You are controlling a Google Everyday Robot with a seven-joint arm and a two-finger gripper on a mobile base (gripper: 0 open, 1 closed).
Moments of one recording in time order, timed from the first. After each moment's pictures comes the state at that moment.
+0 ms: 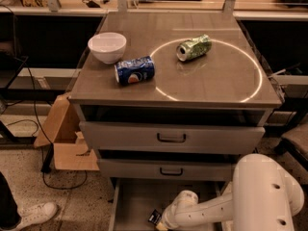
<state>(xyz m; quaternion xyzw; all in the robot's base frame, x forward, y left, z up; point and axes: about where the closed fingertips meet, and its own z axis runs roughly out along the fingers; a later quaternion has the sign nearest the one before) 0.428 -0.043 0.135 -0.43 0.88 0.14 0.11</state>
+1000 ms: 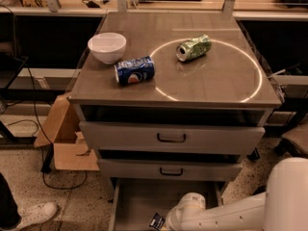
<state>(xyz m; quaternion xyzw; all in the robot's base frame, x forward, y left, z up) 0.392 -0.057 0.213 -0.45 0.88 0.13 0.12</state>
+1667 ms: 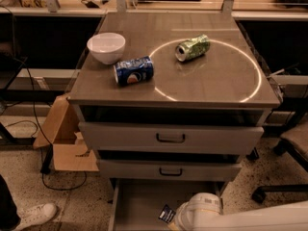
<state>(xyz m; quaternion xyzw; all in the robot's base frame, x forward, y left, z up) 0.396 -0.091 0.302 -0.44 0.88 0.07 0.17</state>
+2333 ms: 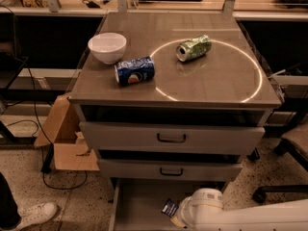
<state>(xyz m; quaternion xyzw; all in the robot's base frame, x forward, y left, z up) 0.408 -0.105 0.330 -0.44 0.88 0.05 0.18</state>
